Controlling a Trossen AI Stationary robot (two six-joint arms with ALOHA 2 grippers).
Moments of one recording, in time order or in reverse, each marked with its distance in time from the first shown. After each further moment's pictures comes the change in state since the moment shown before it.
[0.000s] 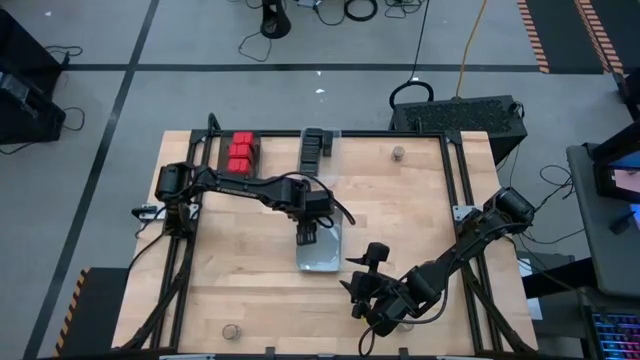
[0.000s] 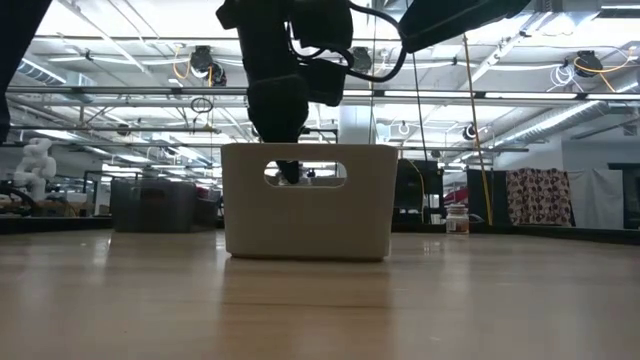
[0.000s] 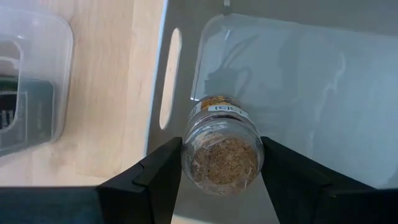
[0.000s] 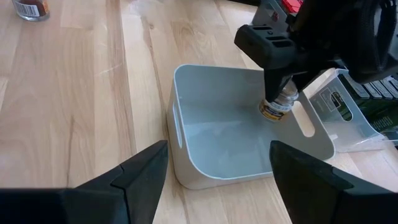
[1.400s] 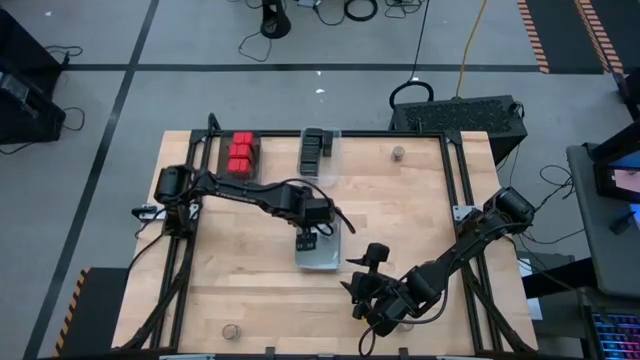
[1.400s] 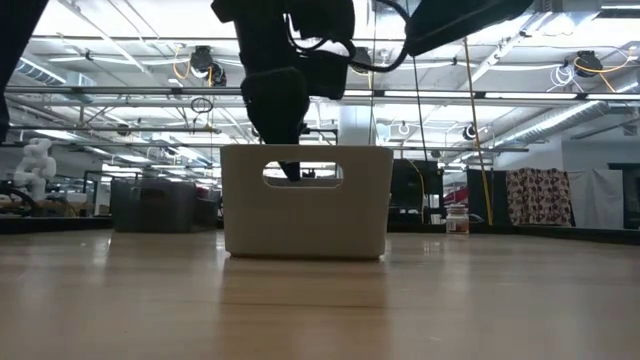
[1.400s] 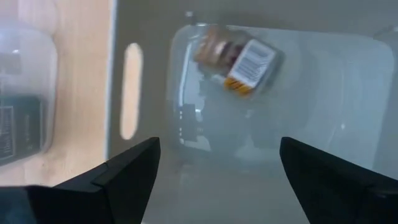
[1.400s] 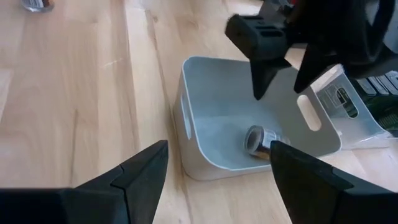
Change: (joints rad) left arm -0.047 0.002 0.000 0.015 -0.015 0.009; right arm 0.000 0.000 0.000 -0.011 -0.023 0.000
